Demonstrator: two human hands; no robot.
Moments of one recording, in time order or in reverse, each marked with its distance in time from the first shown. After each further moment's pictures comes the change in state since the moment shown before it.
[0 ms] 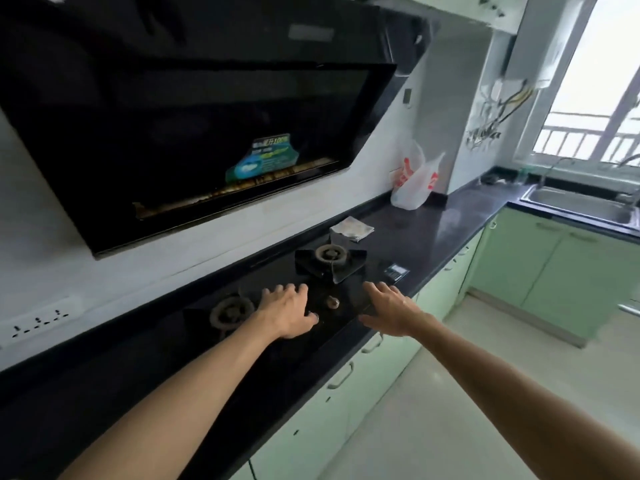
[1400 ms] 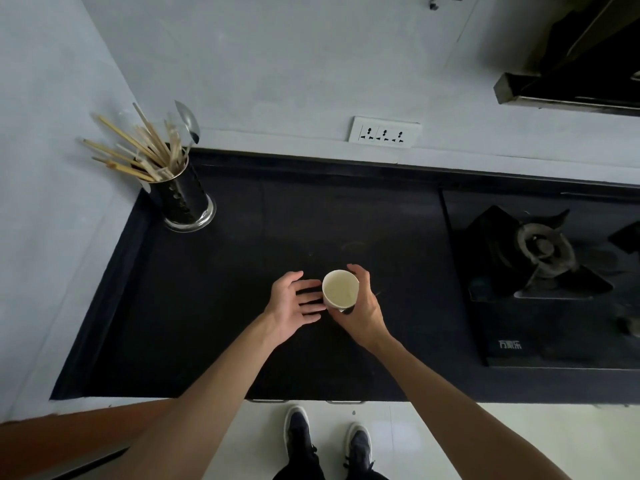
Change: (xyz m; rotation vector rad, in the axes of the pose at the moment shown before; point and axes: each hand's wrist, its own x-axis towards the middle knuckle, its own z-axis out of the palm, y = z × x) left_hand -0.321 -0.381 0.300 -2.424 0.219 -1.220; right_hand -0.017 -0.545 0.318 0.756 -0.379 -0.451
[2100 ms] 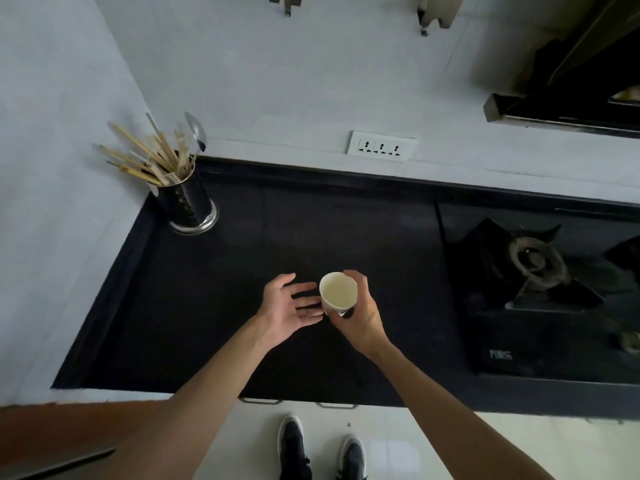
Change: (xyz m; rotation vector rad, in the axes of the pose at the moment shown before) left_hand -0.020 0.000 0.006 -0.116 -0.009 0.026; right_hand -0.011 -0.014 -0.019 0.074 0.012 -0.077
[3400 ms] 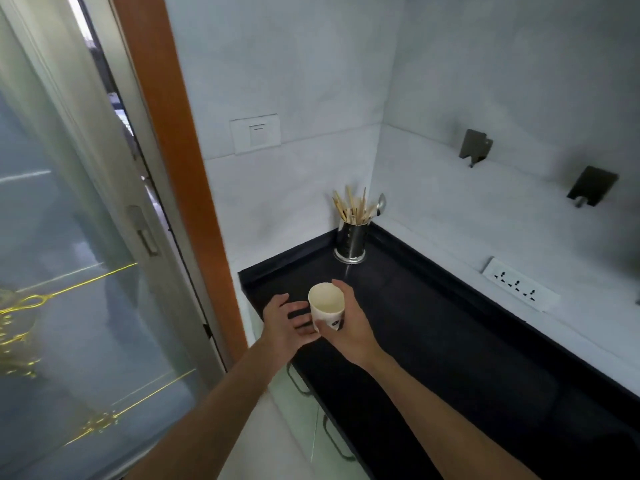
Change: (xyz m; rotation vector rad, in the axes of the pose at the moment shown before) left_hand -0.183 -0.094 0.035 -0.720 0.458 0.670; right_hand -0.041 -0.116 -0.017 0.173 -0.800 -0.572
